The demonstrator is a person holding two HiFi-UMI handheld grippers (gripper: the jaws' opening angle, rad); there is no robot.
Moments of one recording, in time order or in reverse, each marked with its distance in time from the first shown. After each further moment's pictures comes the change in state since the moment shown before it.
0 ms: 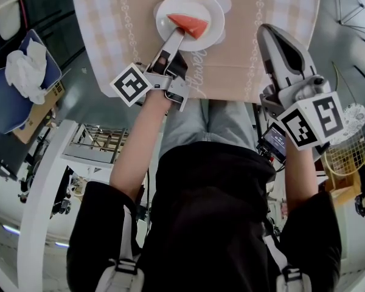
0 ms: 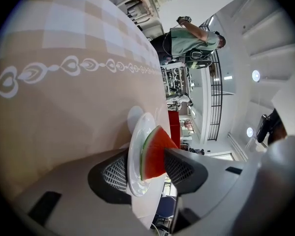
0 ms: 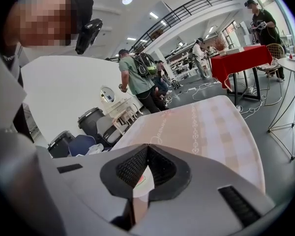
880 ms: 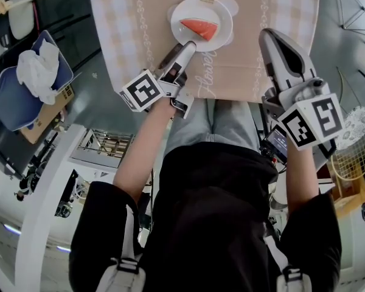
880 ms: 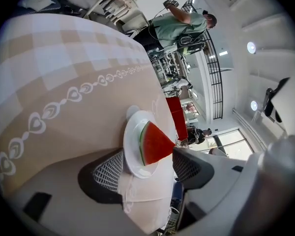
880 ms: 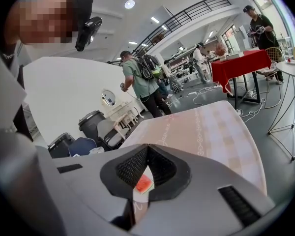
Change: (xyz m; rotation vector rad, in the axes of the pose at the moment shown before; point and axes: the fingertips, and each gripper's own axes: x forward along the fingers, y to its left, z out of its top) left arm -0.032 0.002 -0.010 0.249 0.127 0.108; right arm -0.011 0.025 0.006 -0.020 -0.050 0.002
